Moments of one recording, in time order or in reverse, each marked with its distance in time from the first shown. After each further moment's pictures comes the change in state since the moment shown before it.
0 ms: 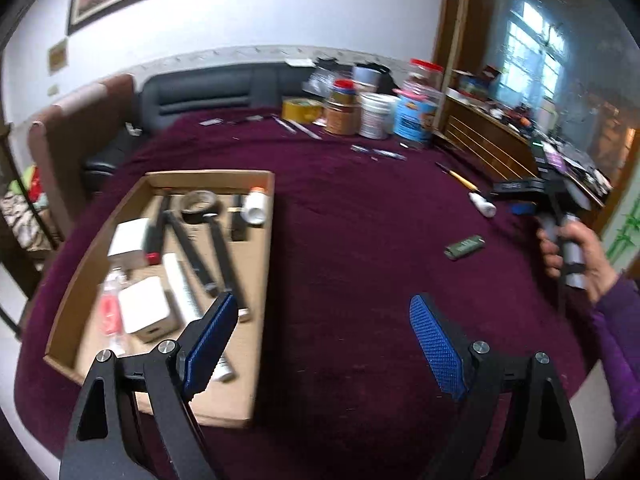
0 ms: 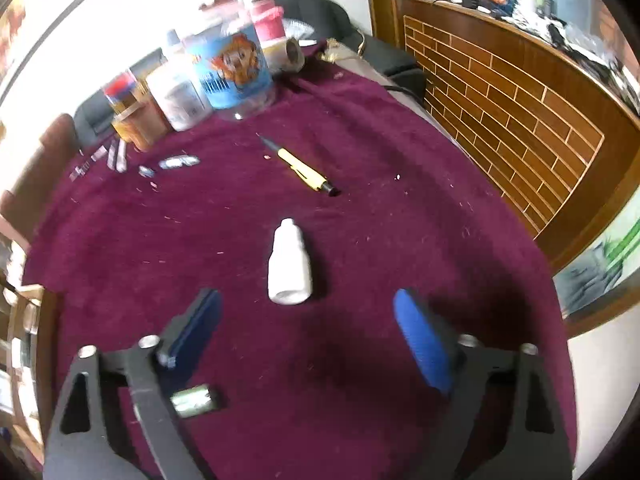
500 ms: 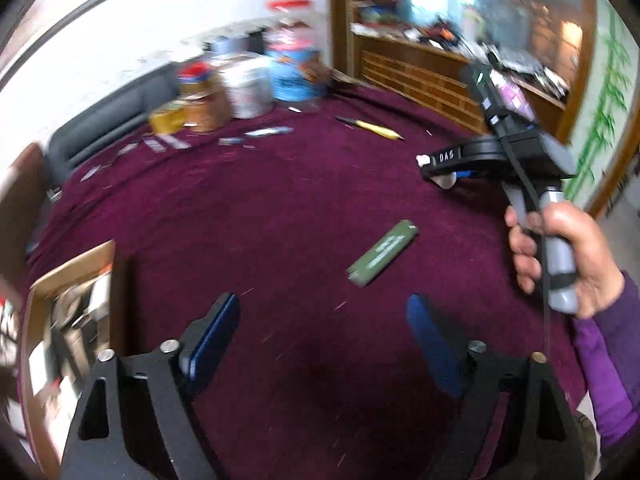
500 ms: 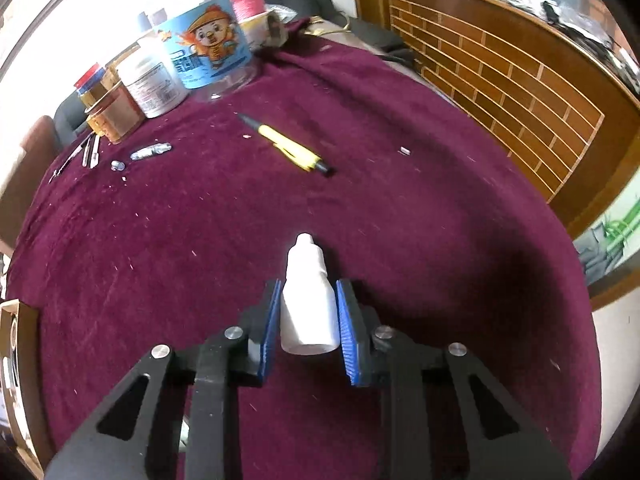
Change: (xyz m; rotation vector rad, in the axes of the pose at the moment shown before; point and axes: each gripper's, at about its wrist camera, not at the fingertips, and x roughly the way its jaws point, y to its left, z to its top) left arm 0.111 -0.140 0.051 0.360 0.157 -0.119; right arm 0.021 -0.018 -0.021 0.104 0.006 -0.007
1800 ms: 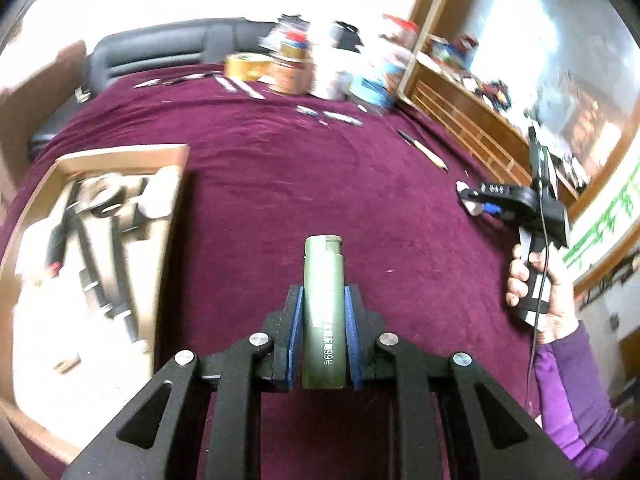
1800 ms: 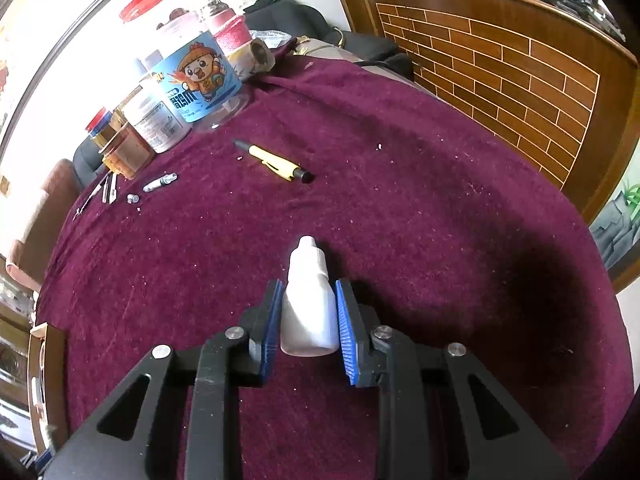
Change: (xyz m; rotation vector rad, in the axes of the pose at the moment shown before) left arm -0.068 0.102 -0.070 -0.398 -0.041 -0.053; right arm -0.001 -0.015 0.001 0.090 -0.086 0.123
